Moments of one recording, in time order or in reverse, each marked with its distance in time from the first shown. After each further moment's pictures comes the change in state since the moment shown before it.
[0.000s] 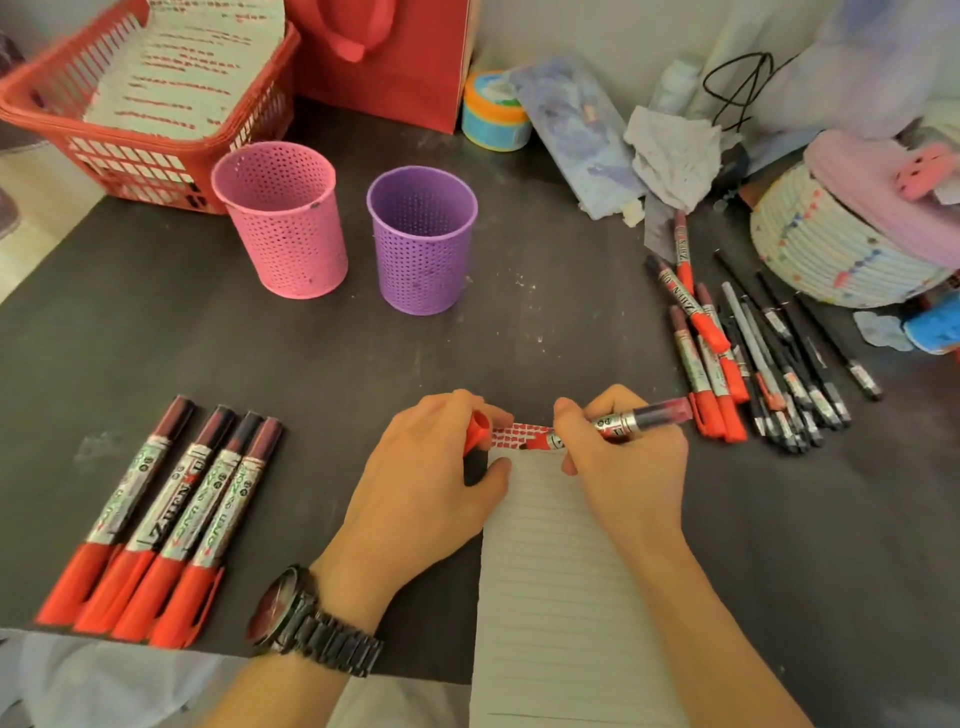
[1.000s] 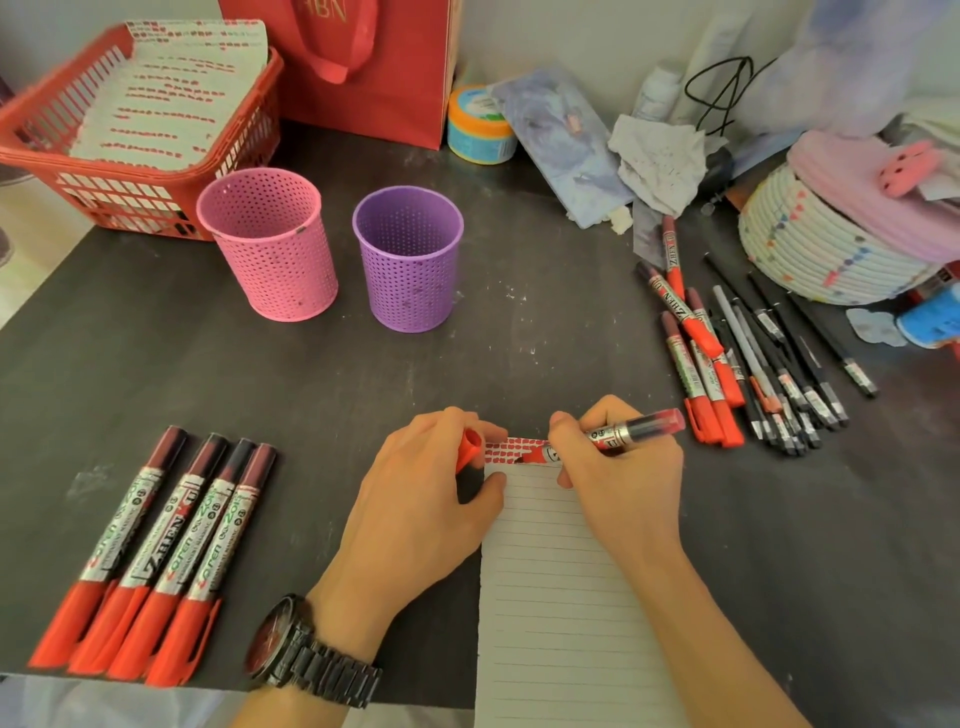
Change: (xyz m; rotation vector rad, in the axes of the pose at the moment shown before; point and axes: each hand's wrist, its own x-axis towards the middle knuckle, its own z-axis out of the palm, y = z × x) left_hand 0.000 0.007 -0.003 -0.011 -0.022 -0.025; right_hand -0.001 -0.003 0.001 -0.017 -0.003 -0.024
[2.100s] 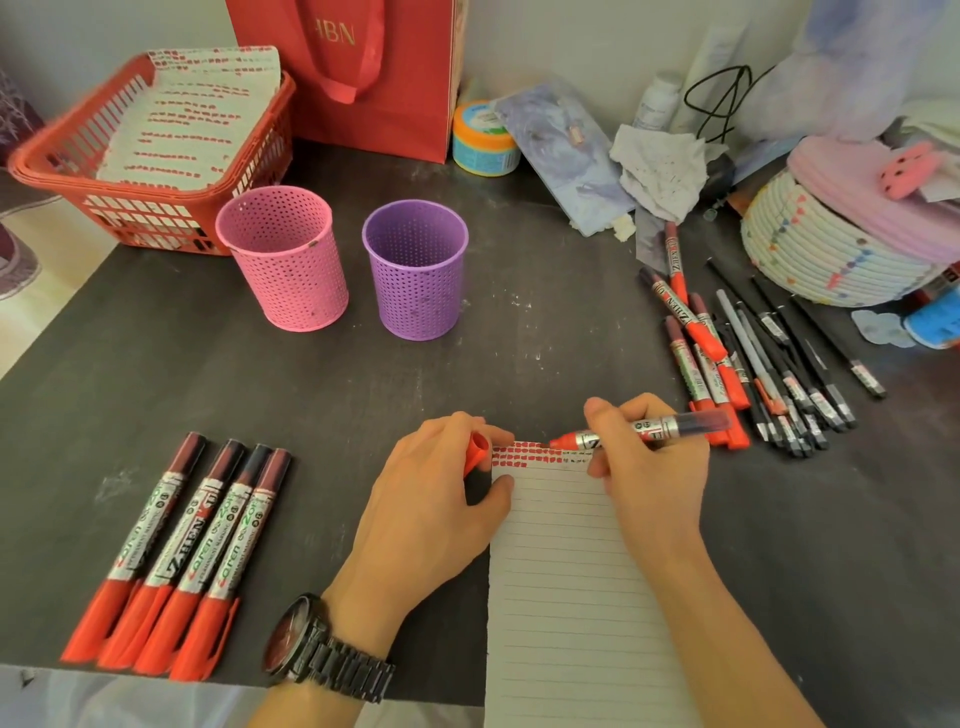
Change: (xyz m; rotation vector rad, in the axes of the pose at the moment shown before) left_hand 0.000 -0.006 0.003 -0.015 0.013 0.026; right_hand 0.007 0.001 -0.010 0.206 0.072 0.057
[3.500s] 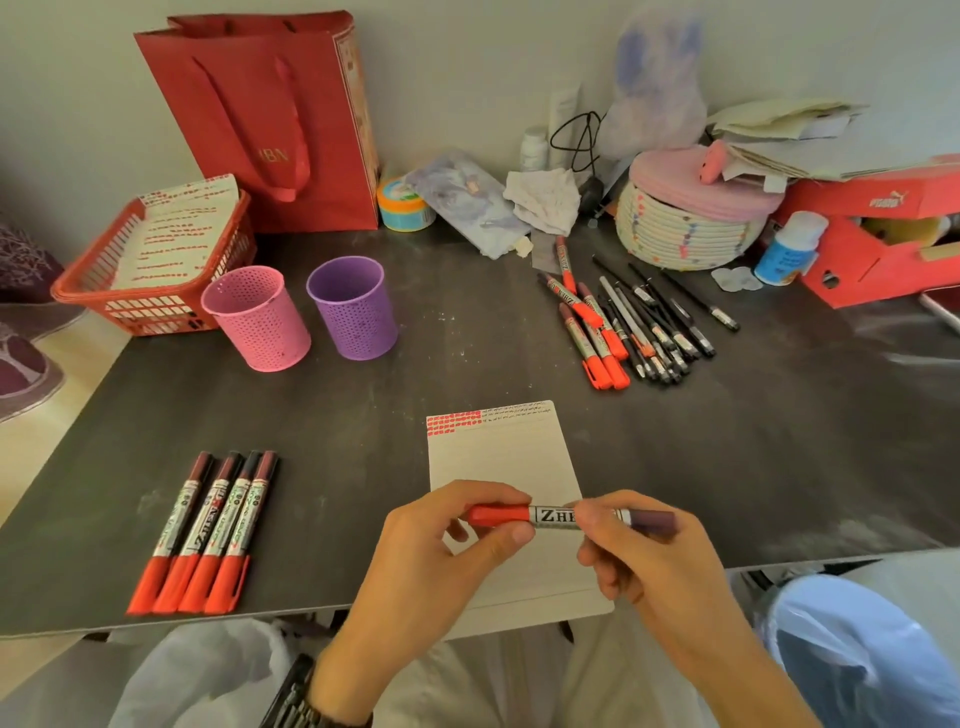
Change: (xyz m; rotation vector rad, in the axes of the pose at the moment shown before) left_hand -0.093 0.080 -0.007 -0.397 -0.088 0.131; right_hand -0.128 -0.029 -0.112 0.300 -0.261 0.274
